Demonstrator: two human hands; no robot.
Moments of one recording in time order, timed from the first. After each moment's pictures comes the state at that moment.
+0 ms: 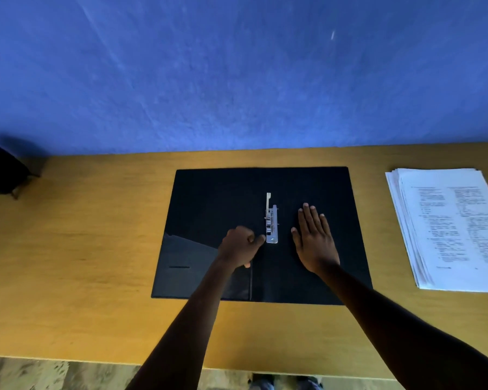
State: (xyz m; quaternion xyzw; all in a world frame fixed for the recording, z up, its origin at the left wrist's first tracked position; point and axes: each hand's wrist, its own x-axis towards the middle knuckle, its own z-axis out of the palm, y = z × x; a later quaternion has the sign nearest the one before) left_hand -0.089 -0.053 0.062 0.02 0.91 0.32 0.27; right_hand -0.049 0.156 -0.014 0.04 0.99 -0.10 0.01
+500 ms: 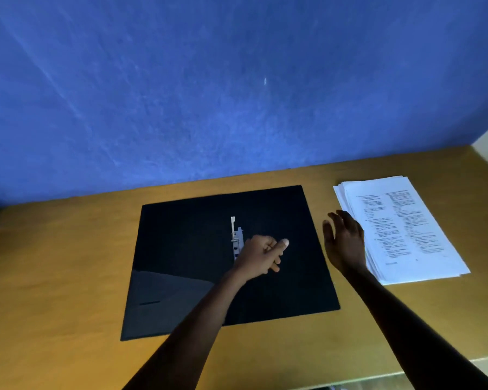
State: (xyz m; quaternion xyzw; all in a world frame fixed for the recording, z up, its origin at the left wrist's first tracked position) left_hand -0.069 0.039 0.110 0.15 0.81 0.47 0.33; right_hand -0.014 0.264 0.057 0.22 0.94 -0.18 -0.18
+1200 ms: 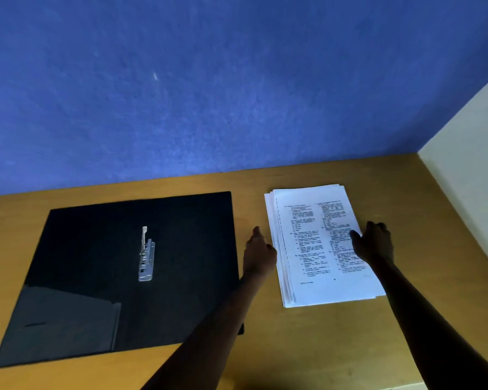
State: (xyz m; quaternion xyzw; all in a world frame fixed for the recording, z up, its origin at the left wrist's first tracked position) left_hand -0.042 0.290 0.064 0.00 0.87 0.44 0.25; right_hand 0.019 0.543 0.053 0.41 0.89 -0.17 0.04
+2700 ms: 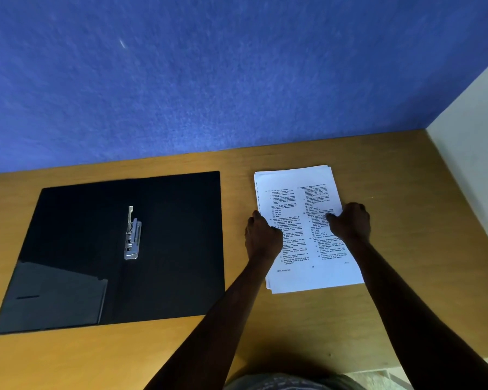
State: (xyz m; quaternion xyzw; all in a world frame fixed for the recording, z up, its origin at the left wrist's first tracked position) left_hand -0.018 0.344 0.076 -0.08 0.88 0.43 0.20; right_hand 0.002 0.533 0.052 0.42 0.87 -0.23 0.05
